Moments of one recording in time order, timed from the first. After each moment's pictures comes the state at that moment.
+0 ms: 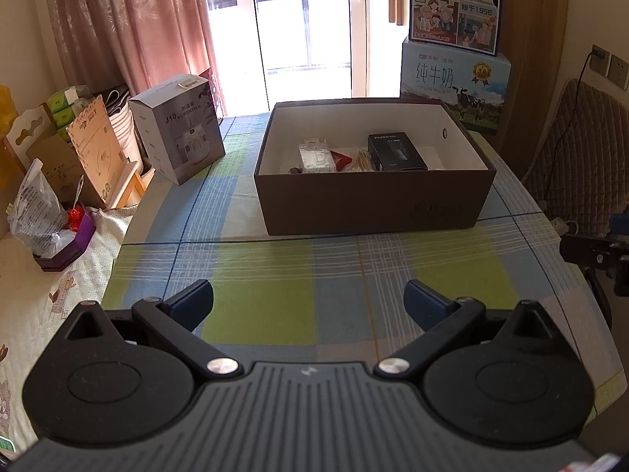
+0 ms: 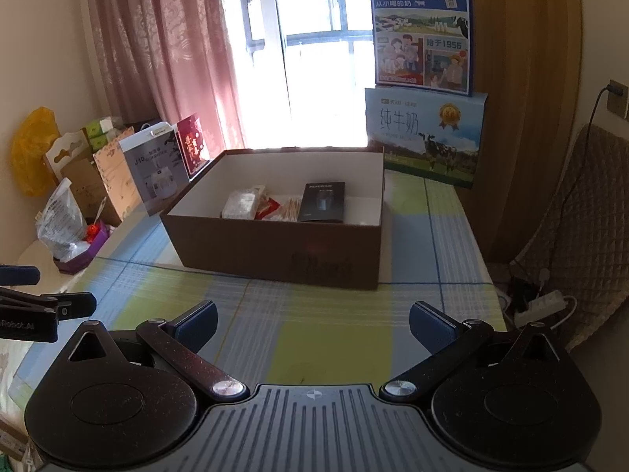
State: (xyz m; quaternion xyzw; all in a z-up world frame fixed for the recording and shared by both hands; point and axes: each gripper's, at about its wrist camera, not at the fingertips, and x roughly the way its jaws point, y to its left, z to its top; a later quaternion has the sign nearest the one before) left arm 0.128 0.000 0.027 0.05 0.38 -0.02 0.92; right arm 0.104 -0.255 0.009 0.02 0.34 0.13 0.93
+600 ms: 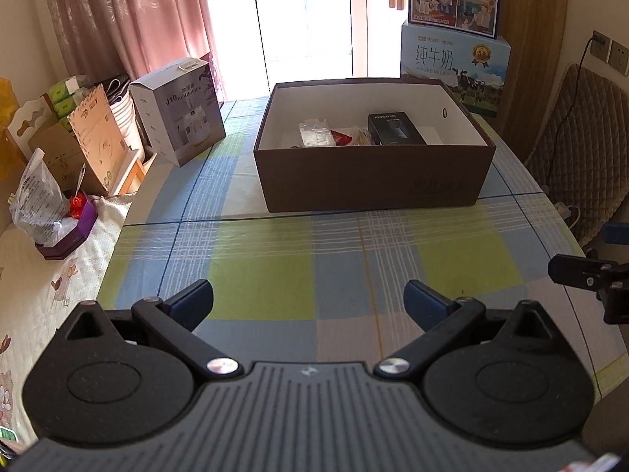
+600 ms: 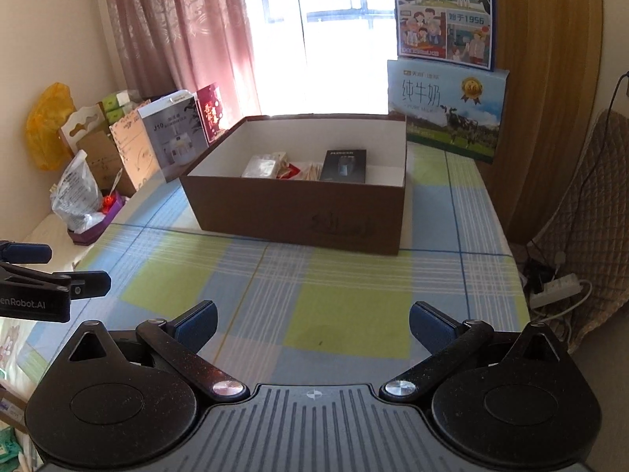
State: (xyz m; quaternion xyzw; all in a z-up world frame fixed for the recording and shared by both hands) left arm 0.115 -0.002 0.014 0.05 0.40 -0.01 0.92; right arm 0.093 -0.244 -0.013 0.02 0.37 0.15 0.92
